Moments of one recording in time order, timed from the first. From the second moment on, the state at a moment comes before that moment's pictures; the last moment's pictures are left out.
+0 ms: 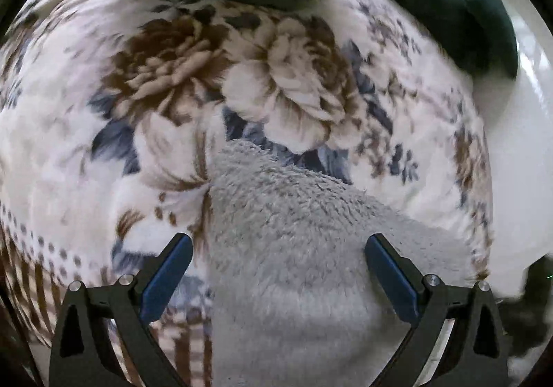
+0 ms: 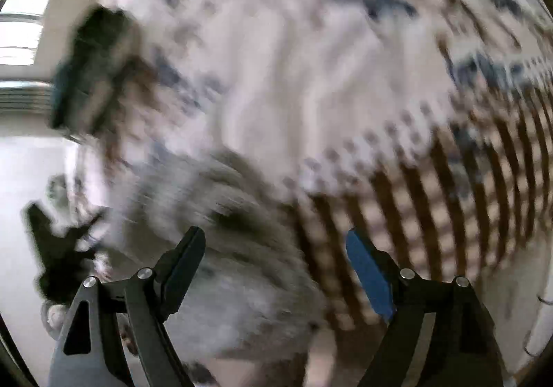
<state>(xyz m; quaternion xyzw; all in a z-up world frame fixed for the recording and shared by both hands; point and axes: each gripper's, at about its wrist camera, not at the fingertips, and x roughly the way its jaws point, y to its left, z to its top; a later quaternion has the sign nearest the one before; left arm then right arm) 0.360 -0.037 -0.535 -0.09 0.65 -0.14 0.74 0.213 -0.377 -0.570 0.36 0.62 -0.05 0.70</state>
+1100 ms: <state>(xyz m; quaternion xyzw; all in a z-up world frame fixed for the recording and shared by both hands) 0.337 -0.054 -0.555 -0.05 0.68 -0.14 0.72 0.097 -0.355 -0.662 0.53 0.64 -0.04 0.55</state>
